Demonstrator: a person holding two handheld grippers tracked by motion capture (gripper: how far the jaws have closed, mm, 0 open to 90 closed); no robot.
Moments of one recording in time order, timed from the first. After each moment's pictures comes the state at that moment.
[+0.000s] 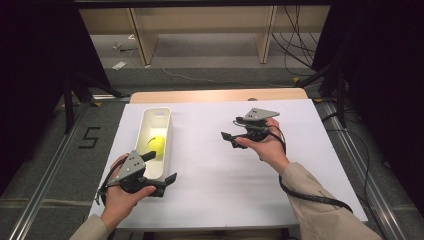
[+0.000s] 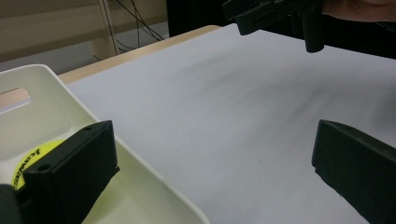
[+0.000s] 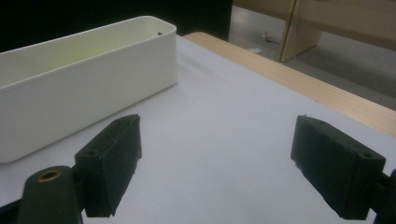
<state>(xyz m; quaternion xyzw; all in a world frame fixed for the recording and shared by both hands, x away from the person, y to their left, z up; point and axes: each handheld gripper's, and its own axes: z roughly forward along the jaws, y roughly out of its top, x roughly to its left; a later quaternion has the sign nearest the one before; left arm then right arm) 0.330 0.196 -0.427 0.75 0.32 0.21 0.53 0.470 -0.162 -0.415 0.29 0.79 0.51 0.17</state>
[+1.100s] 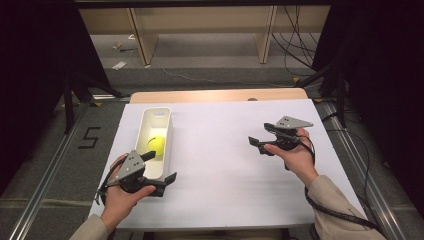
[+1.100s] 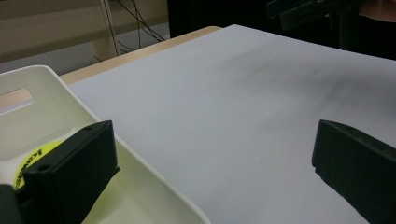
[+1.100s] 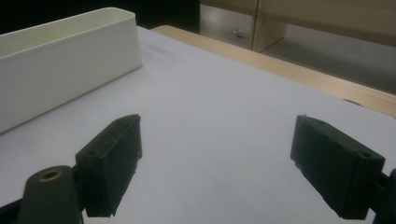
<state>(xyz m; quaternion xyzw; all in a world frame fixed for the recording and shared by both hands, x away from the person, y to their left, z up) 0.330 0.197 -0.427 0.75 0.33 0.21 0.54 0.443 -0.237 -0.422 0.34 0.77 0.50 0.20</state>
